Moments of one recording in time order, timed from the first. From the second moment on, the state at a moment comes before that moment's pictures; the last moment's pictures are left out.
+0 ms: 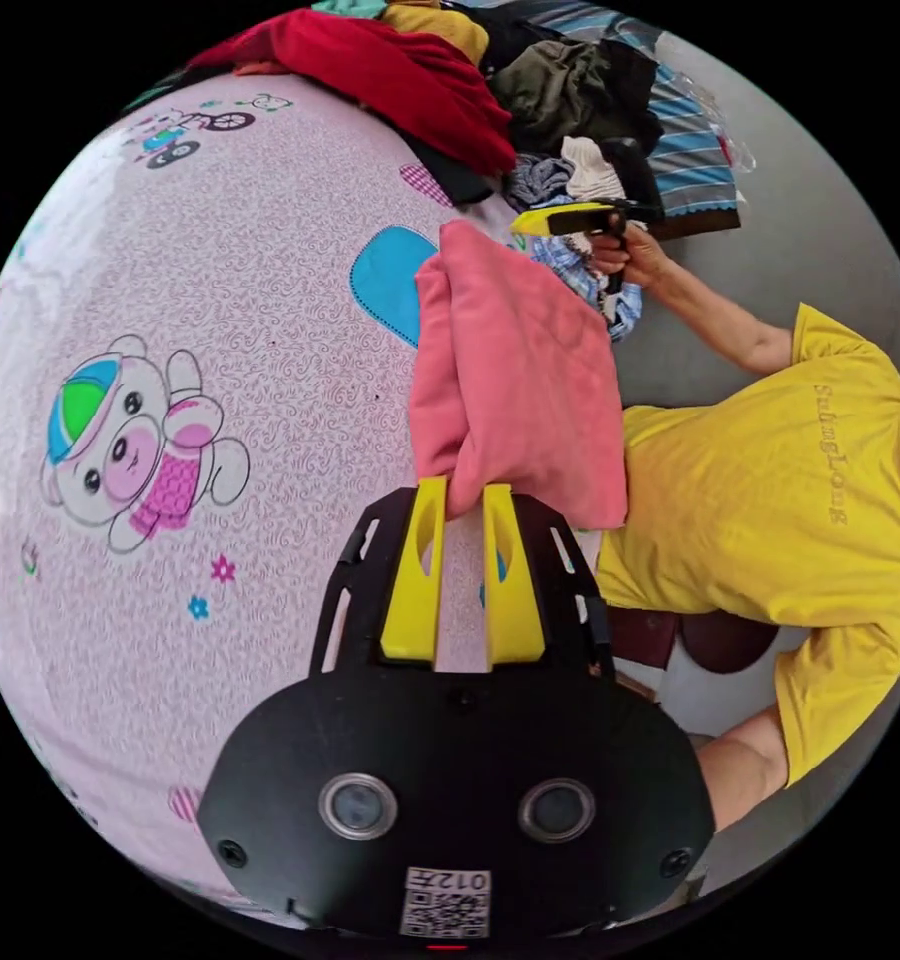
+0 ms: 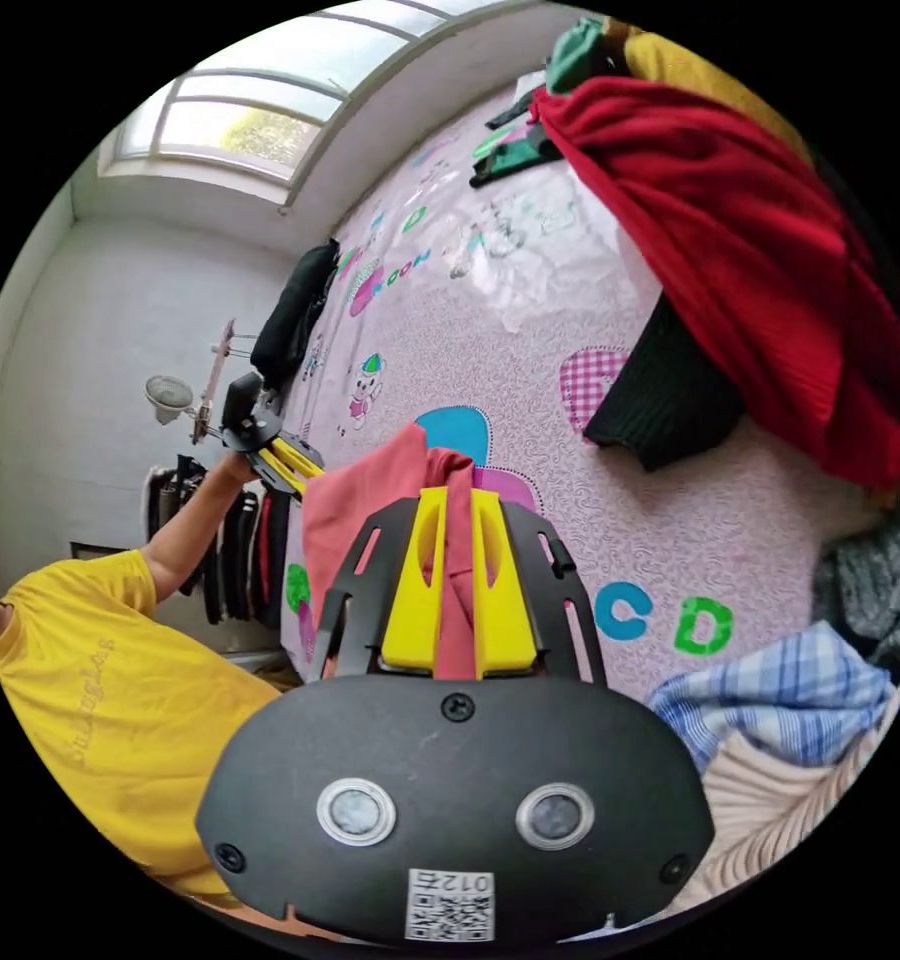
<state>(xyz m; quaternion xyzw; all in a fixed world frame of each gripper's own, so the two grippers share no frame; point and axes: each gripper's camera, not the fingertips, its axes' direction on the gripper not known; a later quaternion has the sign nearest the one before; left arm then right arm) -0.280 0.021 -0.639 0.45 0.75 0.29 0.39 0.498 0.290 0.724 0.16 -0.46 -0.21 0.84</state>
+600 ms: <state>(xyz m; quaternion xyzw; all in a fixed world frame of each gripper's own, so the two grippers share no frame) -0.289 0.118 -0.625 0.51 0.71 0.23 0.43 0.385 0.299 0.718 0.18 -0.36 -0.41 0.82</state>
